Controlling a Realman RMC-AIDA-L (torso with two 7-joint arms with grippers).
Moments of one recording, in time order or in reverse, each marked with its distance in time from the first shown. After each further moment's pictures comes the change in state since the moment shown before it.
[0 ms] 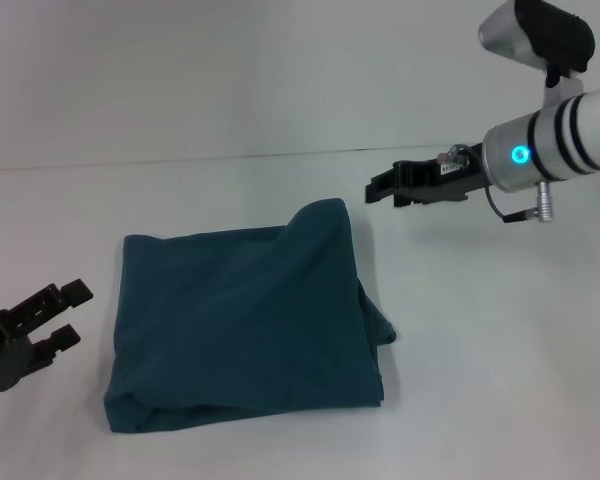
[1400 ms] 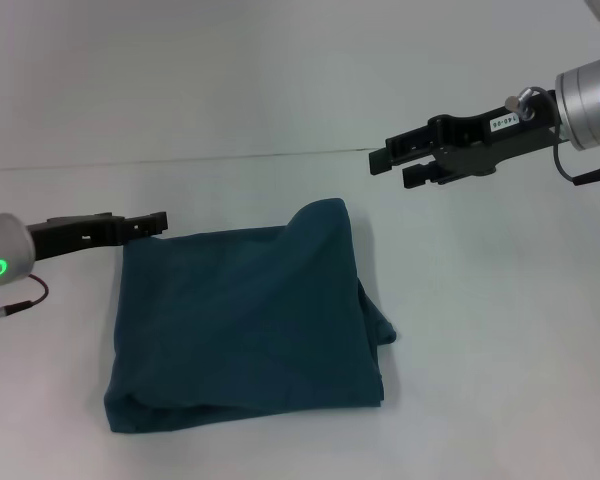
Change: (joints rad) left arm -0.325 0.051 0.426 -0.057 0.067 -0.637 0.303; right arm -0.061 -0.098 0.095 -0.186 0.142 -0.463 0.004
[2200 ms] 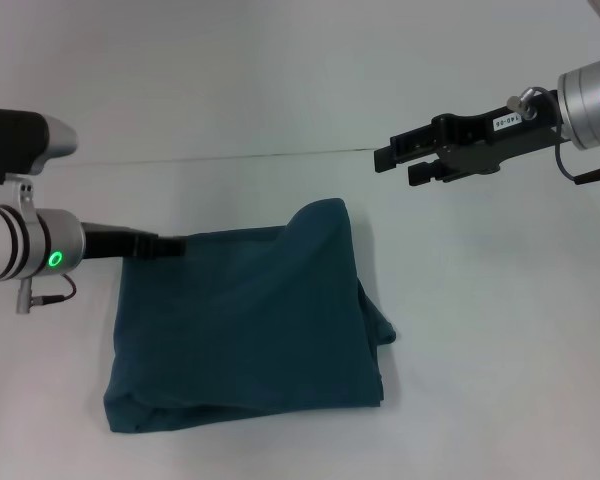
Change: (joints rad) left arm -0.182 0.003 0.063 -0.181 0.283 -0.224 -0.147; right arm -0.001 0.000 0.004 0.006 -0.012 0.025 0.000
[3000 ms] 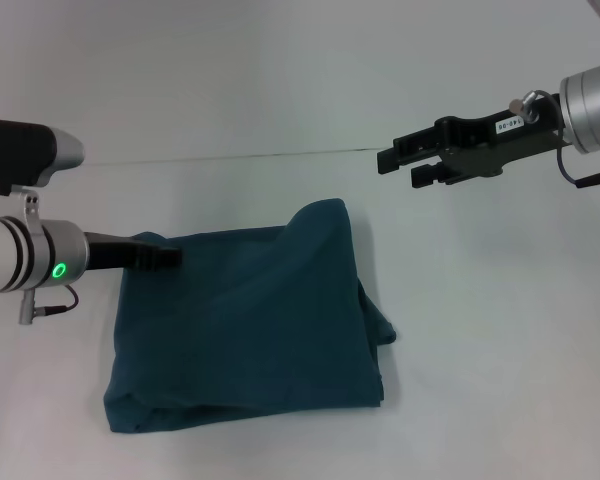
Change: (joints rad) left arm 0.023 -0.026 0.010 0.035 0.040 0.000 -0.020; right arm -0.008 0.001 0.001 0.004 0.000 0.011 0.000
